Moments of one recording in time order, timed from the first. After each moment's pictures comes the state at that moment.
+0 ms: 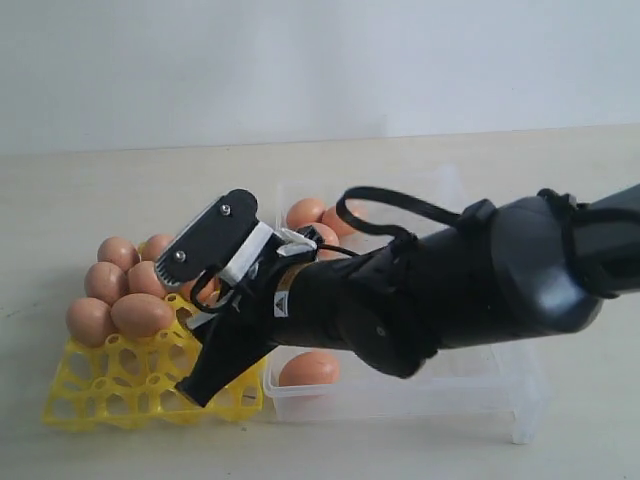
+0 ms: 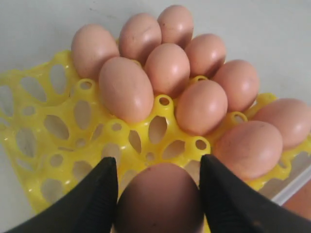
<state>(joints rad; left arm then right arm) -0.05 0.01 0.00 0.09 0.38 0.03 0.92 1.87 -0.94 0.12 -0.17 -0.28</state>
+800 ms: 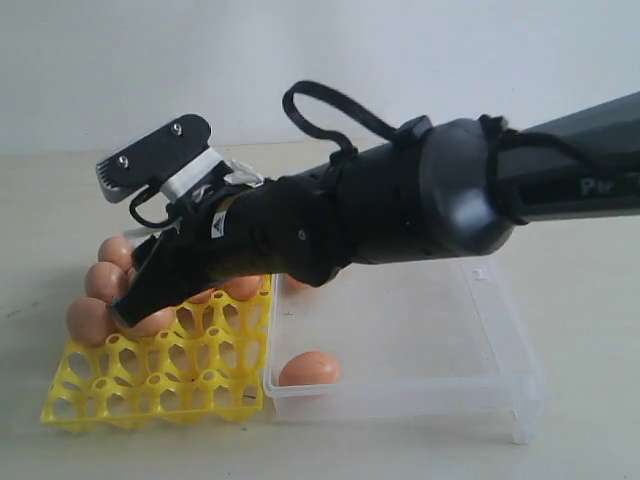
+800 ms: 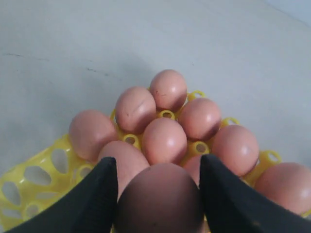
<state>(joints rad) -0.05 0.01 0.00 0.09 0.38 0.03 0.91 1.94 -1.23 0.22 0.01 -0.26</state>
